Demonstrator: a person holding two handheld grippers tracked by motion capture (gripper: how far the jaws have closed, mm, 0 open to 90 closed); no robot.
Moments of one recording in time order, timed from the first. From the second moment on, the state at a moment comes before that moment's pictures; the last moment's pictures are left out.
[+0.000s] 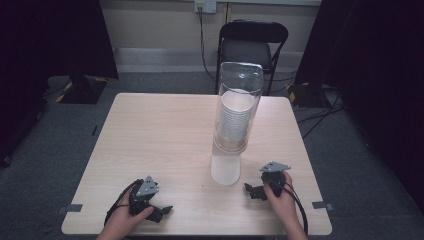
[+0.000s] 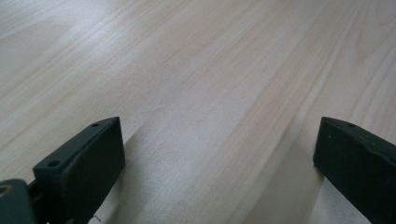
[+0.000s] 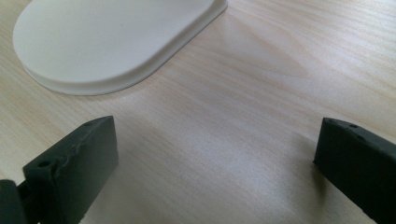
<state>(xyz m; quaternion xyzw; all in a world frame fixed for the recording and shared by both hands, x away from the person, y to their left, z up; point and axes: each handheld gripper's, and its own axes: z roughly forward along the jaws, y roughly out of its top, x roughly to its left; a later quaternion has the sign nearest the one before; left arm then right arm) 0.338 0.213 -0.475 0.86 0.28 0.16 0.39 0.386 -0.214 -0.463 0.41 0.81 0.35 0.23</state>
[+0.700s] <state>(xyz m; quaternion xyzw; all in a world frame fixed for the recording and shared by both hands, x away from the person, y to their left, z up) 0.341 0.211 -0.475 0.86 0.28 0.16 0.39 0.379 -0.204 -0.446 0.41 0.79 0.40 0.23</state>
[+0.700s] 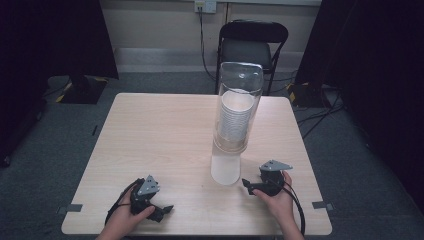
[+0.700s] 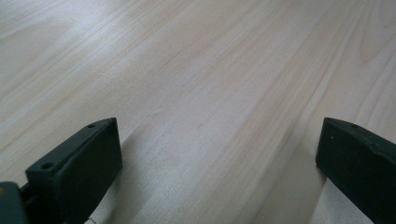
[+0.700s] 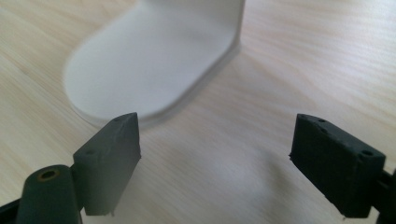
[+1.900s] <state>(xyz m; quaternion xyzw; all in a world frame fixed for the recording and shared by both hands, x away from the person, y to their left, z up) 0.341 0.212 -0.474 0.87 0.27 0.16 0.38 0.392 -0.155 -0.390 0.33 0.72 0.56 0.24</state>
